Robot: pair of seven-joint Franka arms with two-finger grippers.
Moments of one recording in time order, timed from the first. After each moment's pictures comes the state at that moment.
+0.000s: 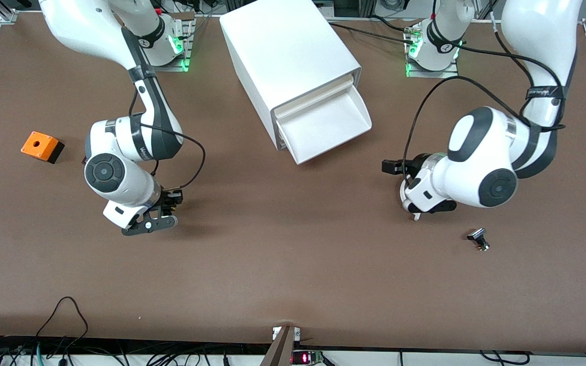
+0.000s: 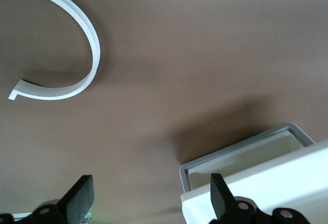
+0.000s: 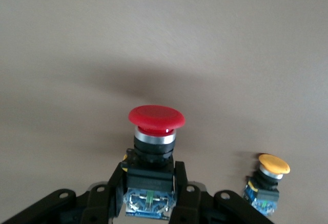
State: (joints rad) left arm -0.04 0.54 -0.29 -1.48 -0.17 1.58 -0.39; right arm 0.44 0.56 -0.23 -1.68 0.06 2.16 -0.02
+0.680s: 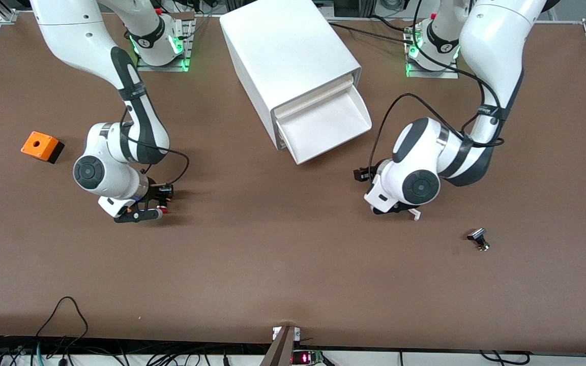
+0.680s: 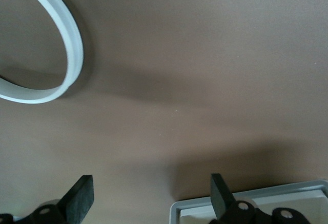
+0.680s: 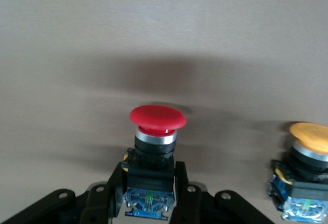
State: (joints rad) left arm -0.17 0.63 -0.30 -1.52 -0.05 1.72 -0.66; right arm 0.38 0.56 -0.24 -1.88 0.24 2.30 -0.10
